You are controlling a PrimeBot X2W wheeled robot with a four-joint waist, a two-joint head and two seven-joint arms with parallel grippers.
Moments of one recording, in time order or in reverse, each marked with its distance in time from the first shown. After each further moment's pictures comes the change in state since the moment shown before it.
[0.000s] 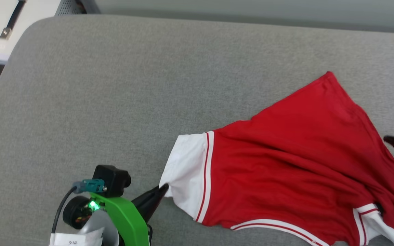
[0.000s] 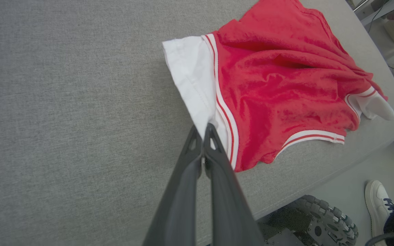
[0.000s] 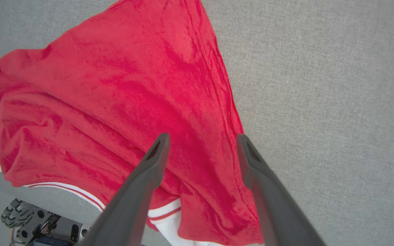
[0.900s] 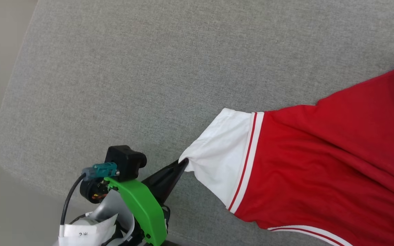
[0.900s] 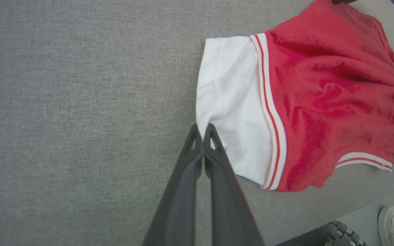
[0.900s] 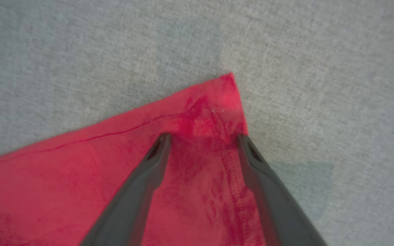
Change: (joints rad) left arm -0.123 -0.062 -0.044 -0.002 0.031 -0.037 -0.069; right arm -0.481 -0.031 0.145 0.407 -0.211 0.000 0.021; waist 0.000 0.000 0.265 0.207
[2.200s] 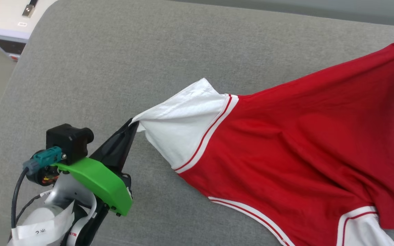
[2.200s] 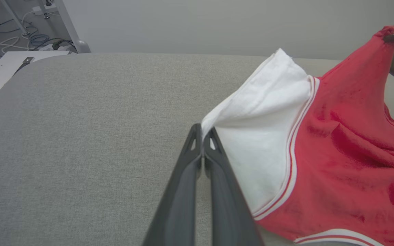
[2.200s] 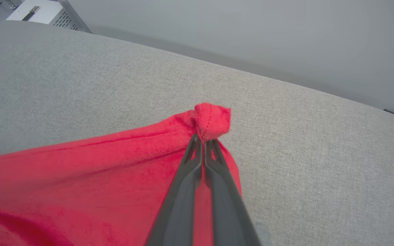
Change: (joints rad) left arm -0.017 0.056 0.151 -0.037 0.079 0.119 -0.089; right arm 0.114 -0.043 0.064 -0.043 0.187 0.000 -0.535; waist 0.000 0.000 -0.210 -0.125
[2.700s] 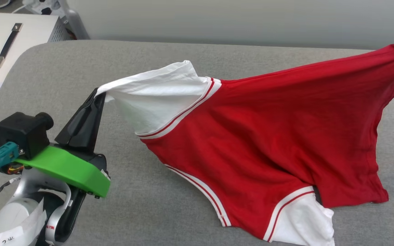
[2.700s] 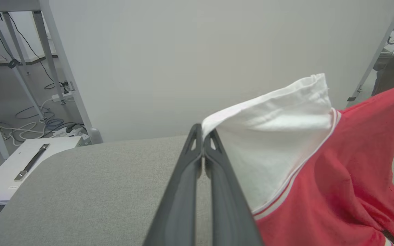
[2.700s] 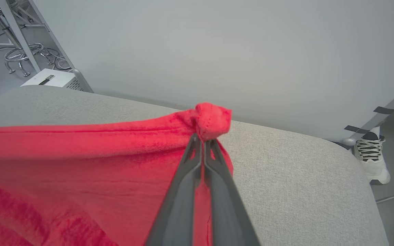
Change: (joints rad) left arm -0.022 0.030 0.100 -0.075 0.038 0.056 -0.070; right arm 0.177 0.015 -0.070 -0.211 0.035 0.000 -0.140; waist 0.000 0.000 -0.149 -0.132
